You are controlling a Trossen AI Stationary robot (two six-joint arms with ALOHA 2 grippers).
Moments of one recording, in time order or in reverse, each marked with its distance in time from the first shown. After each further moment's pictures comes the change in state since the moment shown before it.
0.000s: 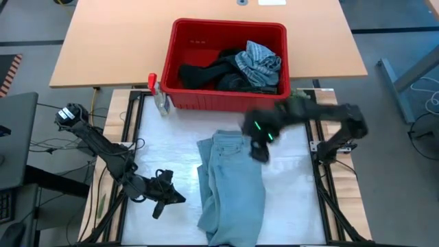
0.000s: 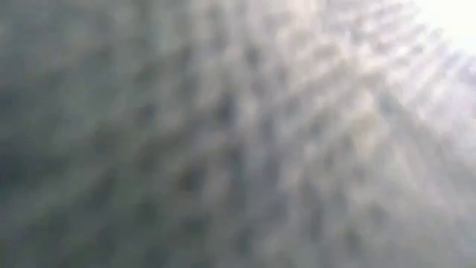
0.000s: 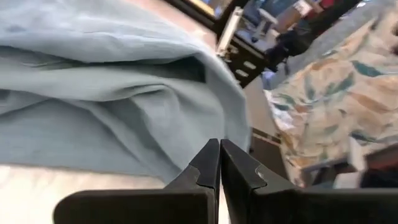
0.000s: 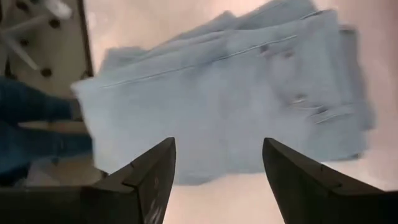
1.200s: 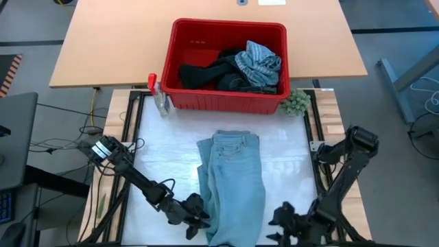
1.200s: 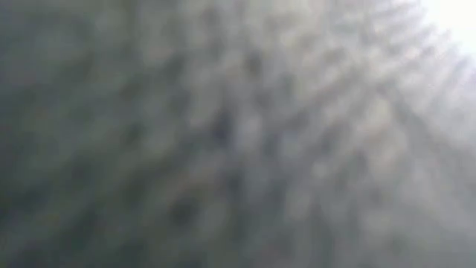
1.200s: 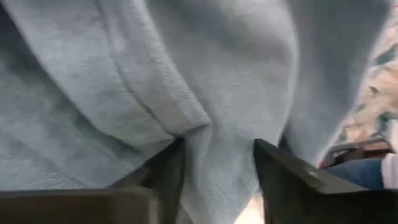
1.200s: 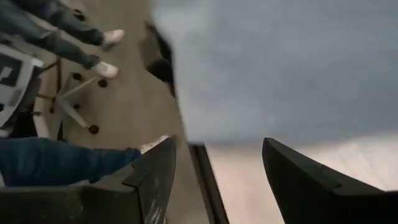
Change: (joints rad) left arm 0.062 0.718 0.264 0.302 0.149 -0.101; right arm 0.911 0.094 -0.683 0.920 0.664 0.962
